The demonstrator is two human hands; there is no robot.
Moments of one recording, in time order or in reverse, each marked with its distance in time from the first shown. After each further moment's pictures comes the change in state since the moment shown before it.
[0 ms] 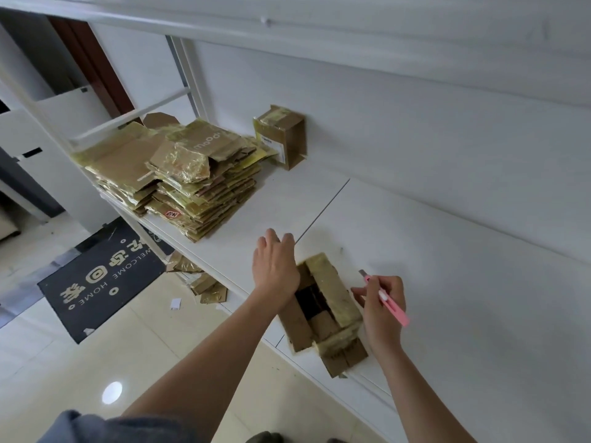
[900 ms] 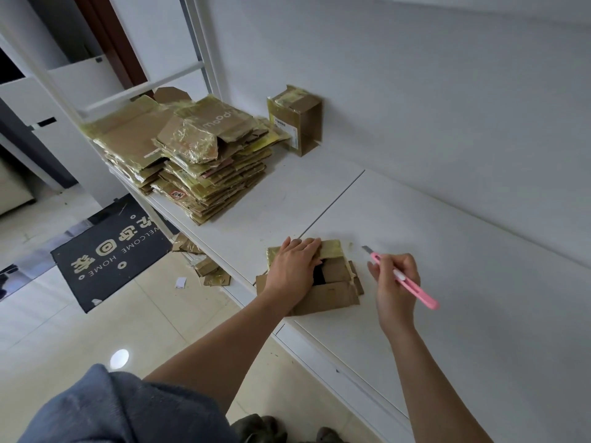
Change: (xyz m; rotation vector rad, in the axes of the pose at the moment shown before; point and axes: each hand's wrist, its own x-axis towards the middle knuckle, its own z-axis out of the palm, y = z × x) left_hand 0.013 -0.012 0.050 -0.104 0.000 0.313; right_hand 0.044 -0.004 0.009 0.121 -0.053 0.013
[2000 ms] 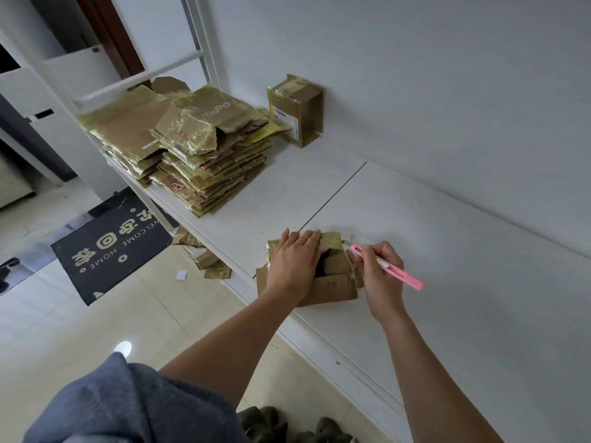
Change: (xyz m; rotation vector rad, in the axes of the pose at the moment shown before) left_hand -0.001 0.001 0.012 0.114 0.036 -0.097; right_hand 0.002 0.006 0.013 -0.133 -0.150 0.051
